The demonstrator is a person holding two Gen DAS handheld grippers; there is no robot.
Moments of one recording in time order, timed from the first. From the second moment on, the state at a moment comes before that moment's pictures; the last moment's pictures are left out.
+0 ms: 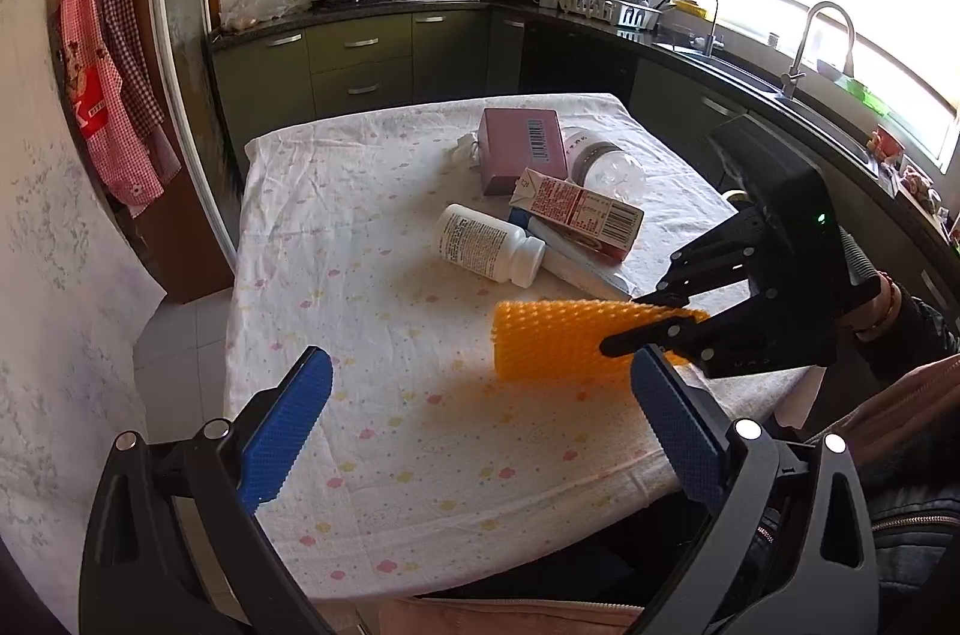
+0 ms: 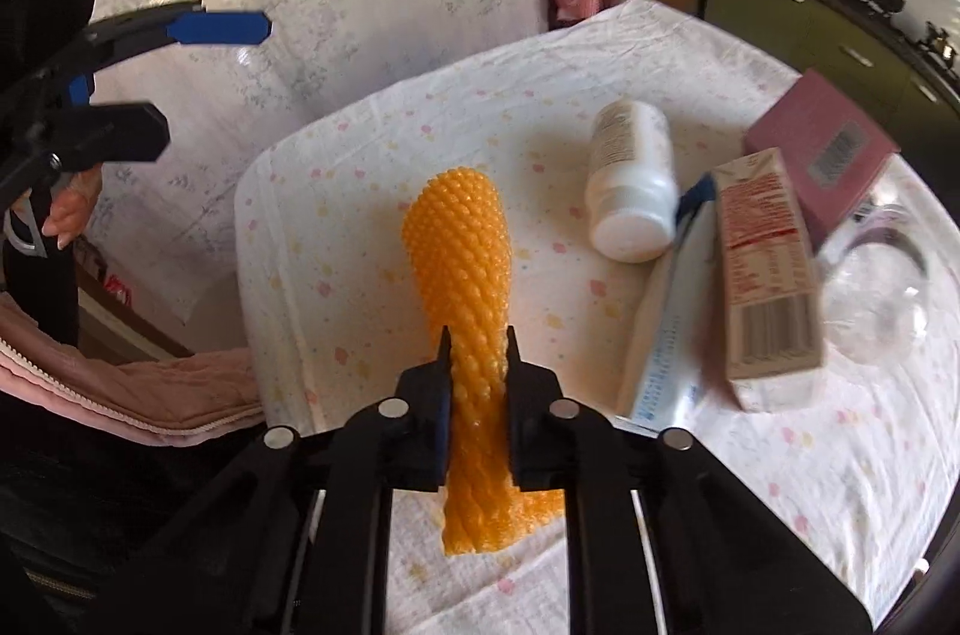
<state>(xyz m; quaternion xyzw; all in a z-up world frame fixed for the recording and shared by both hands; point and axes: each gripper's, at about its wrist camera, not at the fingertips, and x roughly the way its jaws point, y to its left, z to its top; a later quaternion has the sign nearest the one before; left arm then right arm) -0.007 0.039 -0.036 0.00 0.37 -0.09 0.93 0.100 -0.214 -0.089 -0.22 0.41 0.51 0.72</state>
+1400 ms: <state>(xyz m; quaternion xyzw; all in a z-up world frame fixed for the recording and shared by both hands) 0.030 -0.022 -0.060 0.04 0.41 -0.16 0.90 0.214 -0.605 -0.127 -0.03 0.48 -0.09 0.87</state>
